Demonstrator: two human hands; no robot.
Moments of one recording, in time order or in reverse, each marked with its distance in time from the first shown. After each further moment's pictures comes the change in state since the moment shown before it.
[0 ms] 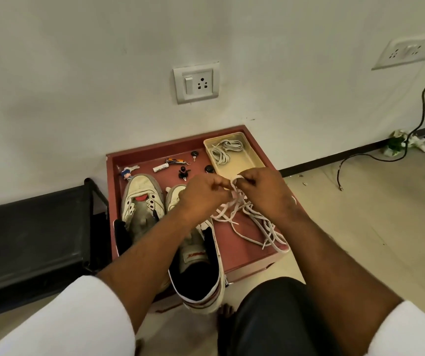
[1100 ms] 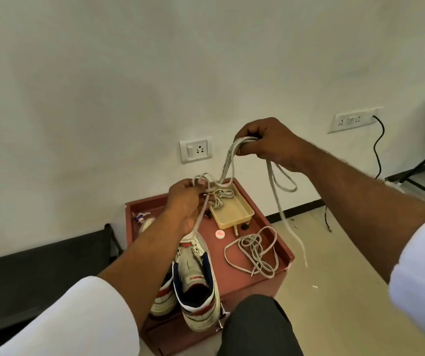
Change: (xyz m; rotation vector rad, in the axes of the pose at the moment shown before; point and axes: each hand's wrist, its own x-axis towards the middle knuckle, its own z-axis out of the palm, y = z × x) left_hand -0.057 0.110 -0.039 -0.704 0.283 -0.138; right_hand -0.006 -0.129 -0.185 0.336 -0.079 -0.257
